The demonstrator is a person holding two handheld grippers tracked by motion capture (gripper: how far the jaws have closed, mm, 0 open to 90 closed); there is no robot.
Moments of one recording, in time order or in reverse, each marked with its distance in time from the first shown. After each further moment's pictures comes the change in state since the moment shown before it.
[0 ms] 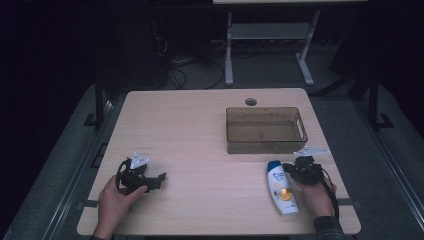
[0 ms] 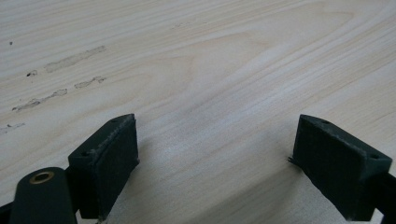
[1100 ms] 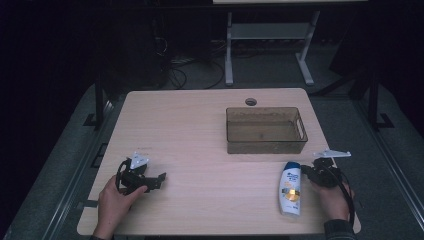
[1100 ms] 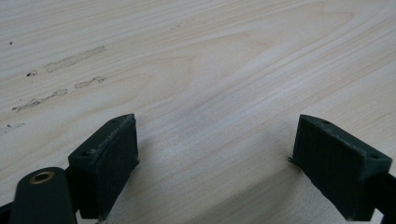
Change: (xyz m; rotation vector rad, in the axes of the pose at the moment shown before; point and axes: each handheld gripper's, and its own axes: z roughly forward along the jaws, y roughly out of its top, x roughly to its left) left arm 0.000 0.000 0.000 0.000 0.000 0.000; right arm -0.039 -0.022 -0.016 0.013 -0.092 0.109
